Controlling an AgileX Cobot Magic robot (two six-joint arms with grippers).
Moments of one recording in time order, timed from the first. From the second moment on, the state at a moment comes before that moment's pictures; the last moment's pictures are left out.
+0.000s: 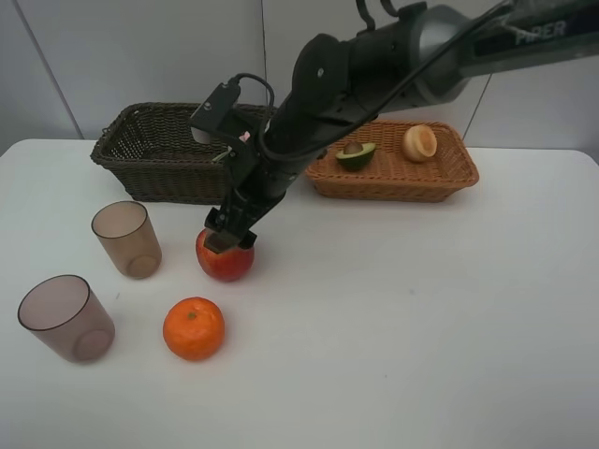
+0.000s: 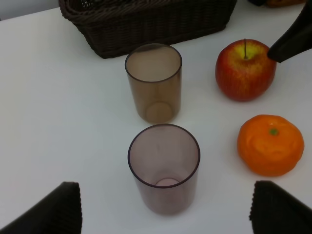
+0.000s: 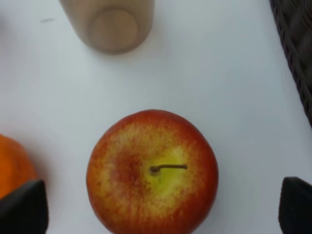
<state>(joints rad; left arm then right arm) -0.17 0.00 -0.42 -0.15 1.07 0.14 0.75 2.06 -1.46 0.40 0.56 -0.93</state>
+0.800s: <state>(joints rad) -0.17 0.00 -0.42 -0.15 1.07 0.14 0.77 2.18 -1.46 0.46 0.43 -0.93</state>
